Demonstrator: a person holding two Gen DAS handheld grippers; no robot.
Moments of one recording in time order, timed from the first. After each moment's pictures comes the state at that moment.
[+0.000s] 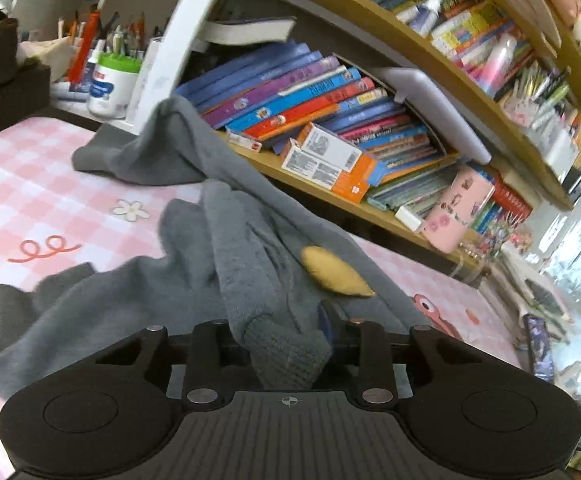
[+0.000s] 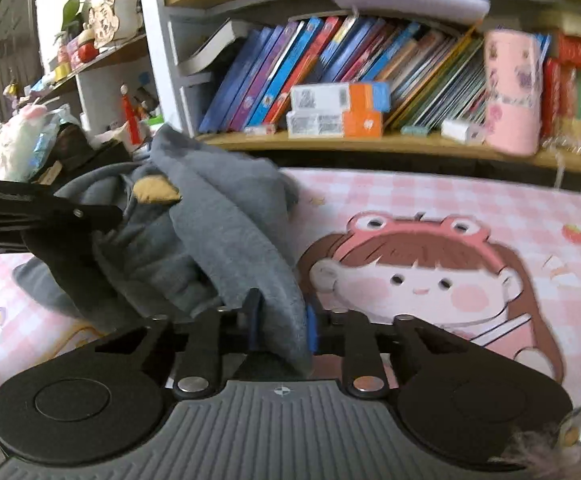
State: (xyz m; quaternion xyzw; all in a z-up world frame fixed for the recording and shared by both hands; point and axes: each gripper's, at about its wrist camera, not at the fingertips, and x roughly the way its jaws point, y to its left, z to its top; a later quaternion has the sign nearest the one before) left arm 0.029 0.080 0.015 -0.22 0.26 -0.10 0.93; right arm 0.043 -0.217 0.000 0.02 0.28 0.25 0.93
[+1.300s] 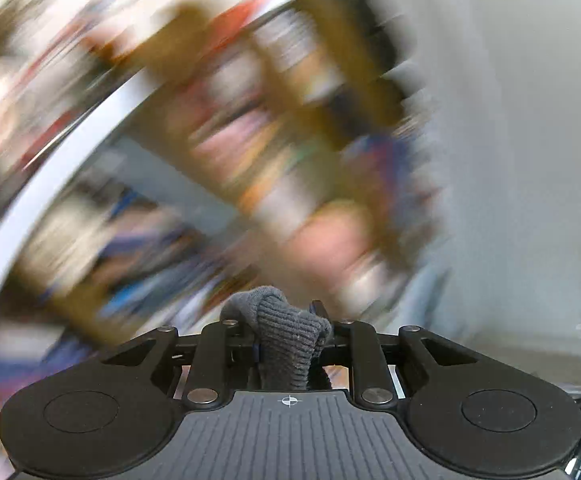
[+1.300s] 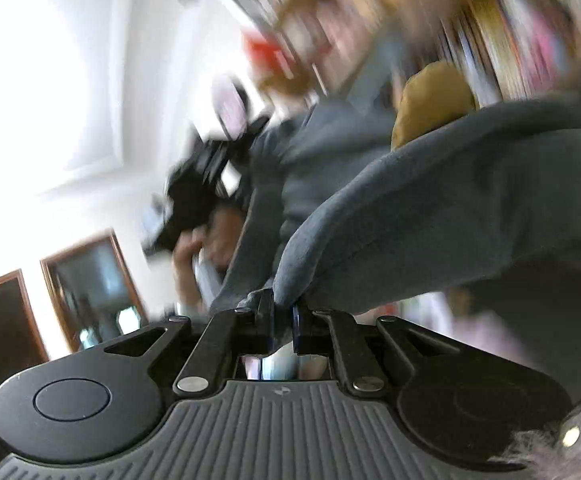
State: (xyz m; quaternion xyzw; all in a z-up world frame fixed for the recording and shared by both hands) left arm 0.051 0.141 0.200 -0.30 -0.04 -0.32 0.90; right arm -0.005 -0.203 0.117 0.27 0.12 0.51 0.81
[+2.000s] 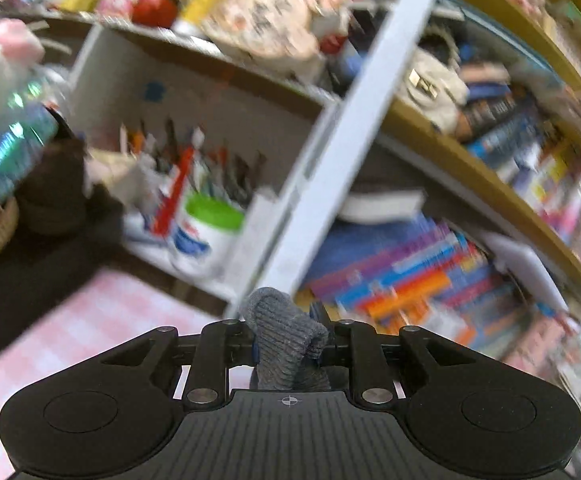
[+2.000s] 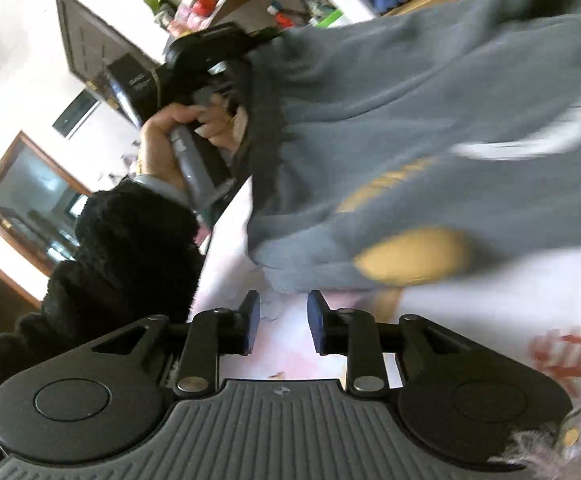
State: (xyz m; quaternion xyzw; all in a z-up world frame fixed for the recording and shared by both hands) left arm 0.120 0.243 0.055 -0.21 0.13 0.00 0.97; right arm 0.000 -0.126 -0.026 0.22 0.40 0.46 0.76
